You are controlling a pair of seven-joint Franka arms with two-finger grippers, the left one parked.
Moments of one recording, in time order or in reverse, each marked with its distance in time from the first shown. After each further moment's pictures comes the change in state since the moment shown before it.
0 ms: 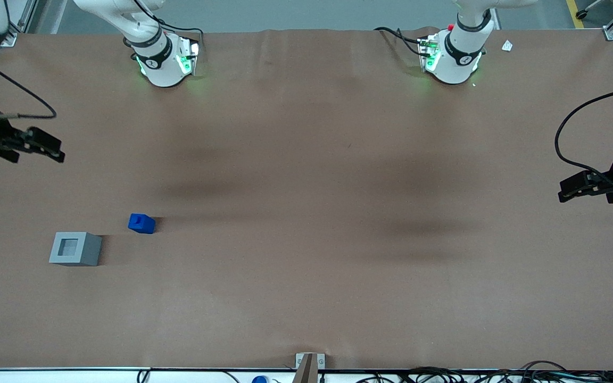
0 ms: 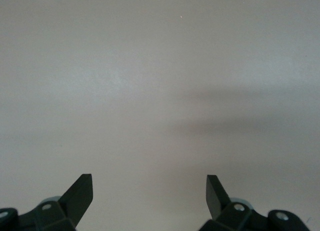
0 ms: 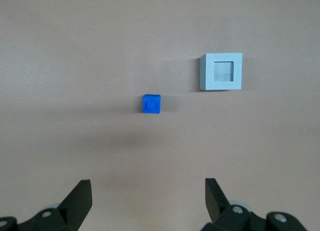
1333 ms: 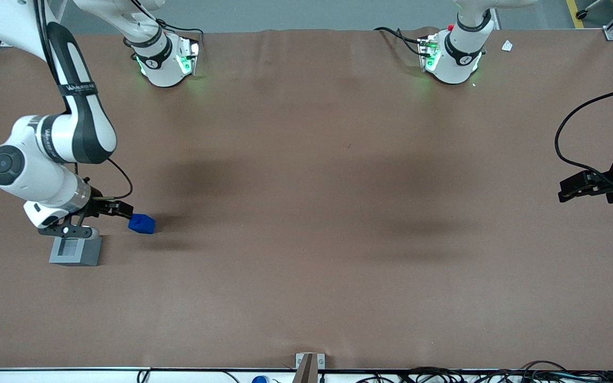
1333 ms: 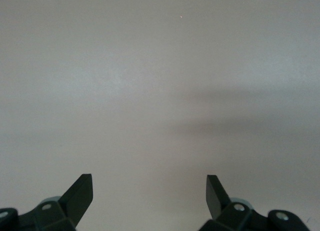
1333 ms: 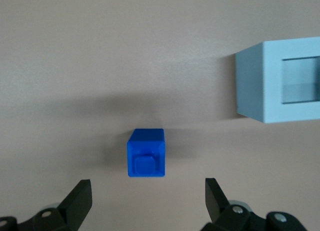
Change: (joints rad) arm 0.013 0.252 0.004 -0.359 0.001 0.620 0.075
